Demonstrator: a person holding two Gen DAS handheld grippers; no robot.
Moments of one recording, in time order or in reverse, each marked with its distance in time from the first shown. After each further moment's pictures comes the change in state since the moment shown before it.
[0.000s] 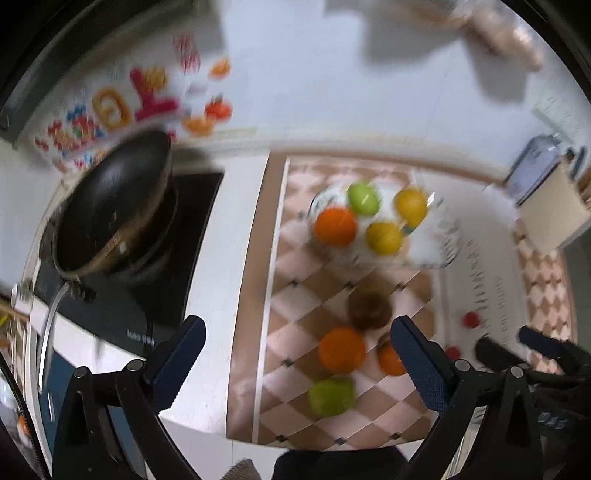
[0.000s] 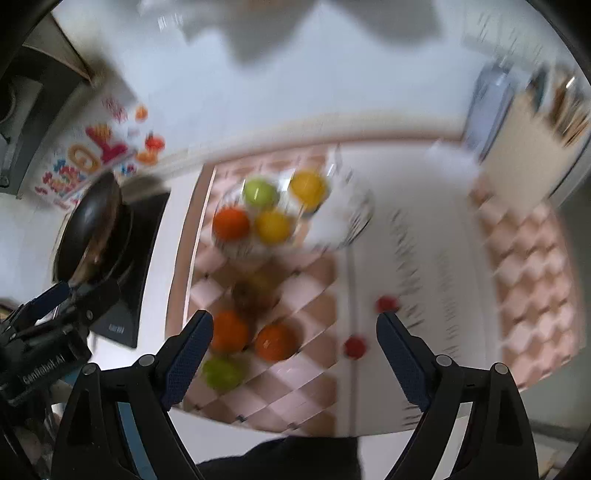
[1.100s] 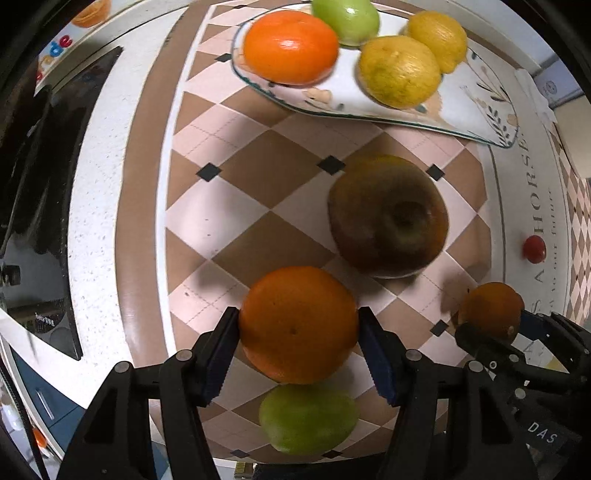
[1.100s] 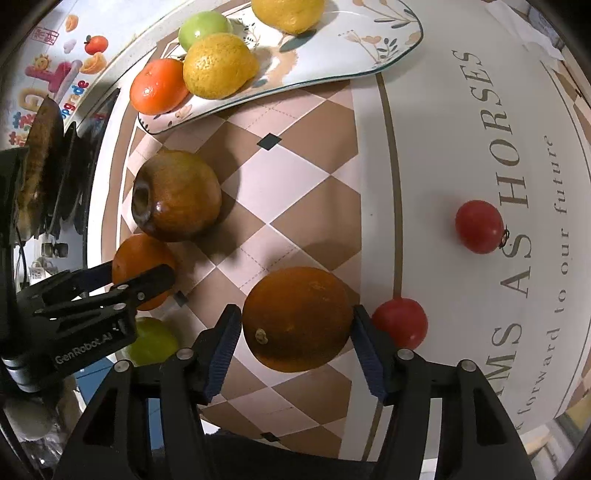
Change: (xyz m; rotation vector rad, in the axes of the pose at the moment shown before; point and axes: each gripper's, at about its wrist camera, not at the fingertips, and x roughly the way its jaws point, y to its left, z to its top) left arm 0.168 -0.056 -0.033 0.096 0.407 -0.090; right arm 0.168 -0.043 -0.023 0.012 0.323 0.036
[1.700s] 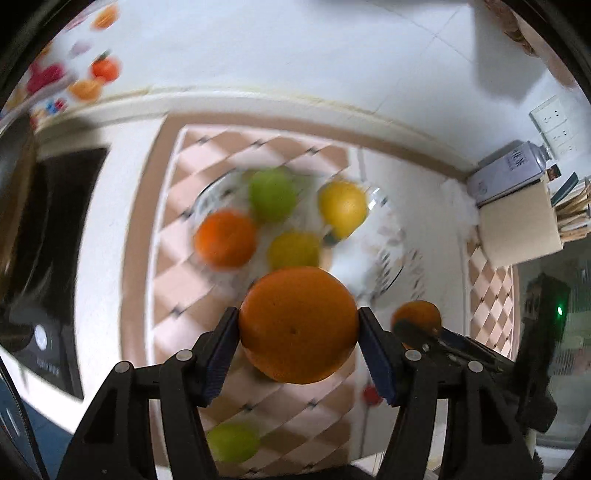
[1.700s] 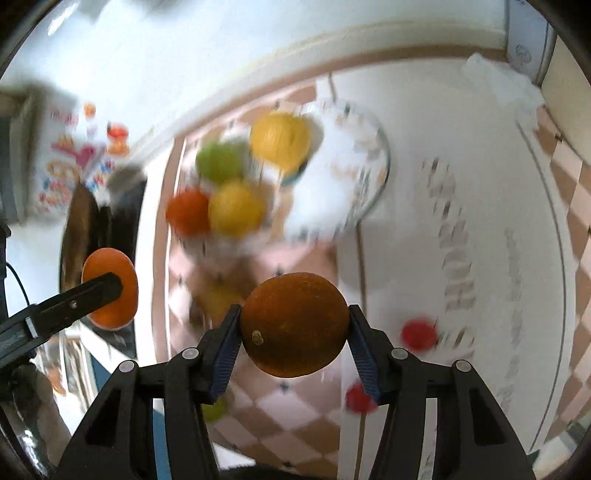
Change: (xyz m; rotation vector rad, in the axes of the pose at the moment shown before) left arm -0.130 -0.024 0.089 -0.055 -0.217 -0.221; right arm -0.089 -0.043 0.080 0.125 -0.212 0.157
